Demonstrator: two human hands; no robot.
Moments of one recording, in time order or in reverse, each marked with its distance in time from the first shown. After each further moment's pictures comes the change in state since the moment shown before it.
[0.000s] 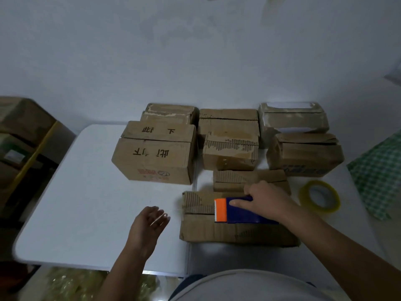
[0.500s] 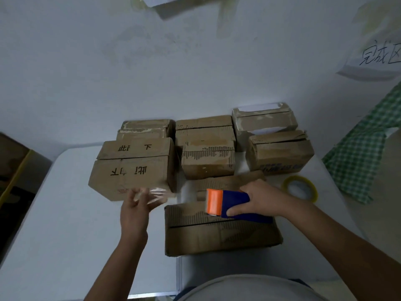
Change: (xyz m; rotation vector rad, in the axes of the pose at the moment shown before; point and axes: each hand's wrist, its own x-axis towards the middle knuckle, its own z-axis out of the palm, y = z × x) left_hand -0.026 0.026 0.087 0.565 -0.040 0.531; right_hand -0.025 0.033 -0.032 0.283 -0.089 0.007
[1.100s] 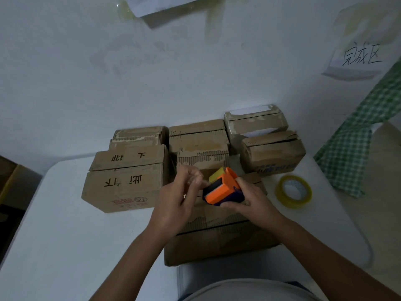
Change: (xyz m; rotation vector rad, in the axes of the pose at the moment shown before) left_hand -0.033 0.065 0.062 0.344 -0.600 0.771; right_hand -0.004 -0.005 0.035 0.479 0.395 -0.114
